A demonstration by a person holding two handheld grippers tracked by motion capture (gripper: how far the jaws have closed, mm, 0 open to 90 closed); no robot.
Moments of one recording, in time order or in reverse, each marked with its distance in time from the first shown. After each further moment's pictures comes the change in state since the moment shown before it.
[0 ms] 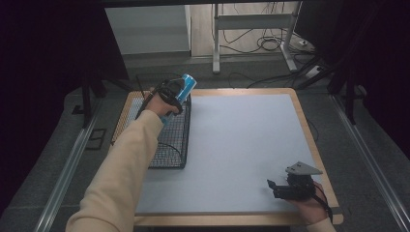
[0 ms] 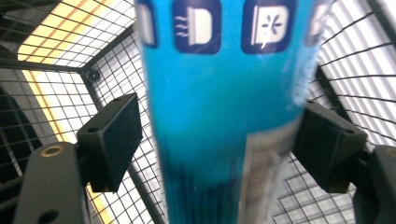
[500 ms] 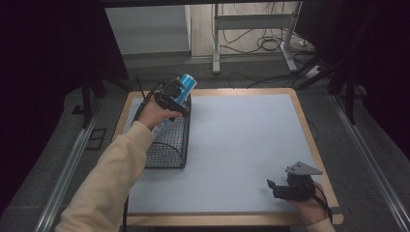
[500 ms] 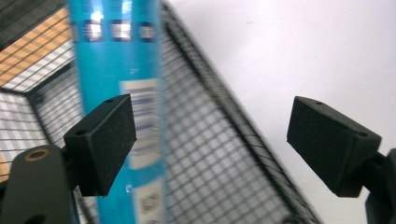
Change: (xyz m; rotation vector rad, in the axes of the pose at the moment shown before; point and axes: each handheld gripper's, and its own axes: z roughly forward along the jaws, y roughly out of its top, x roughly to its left) left arm -0.039 -0.045 -0.063 -0.243 -0.209 0.036; right arm 0.002 0.002 -0.002 -0.007 -0.002 0.001
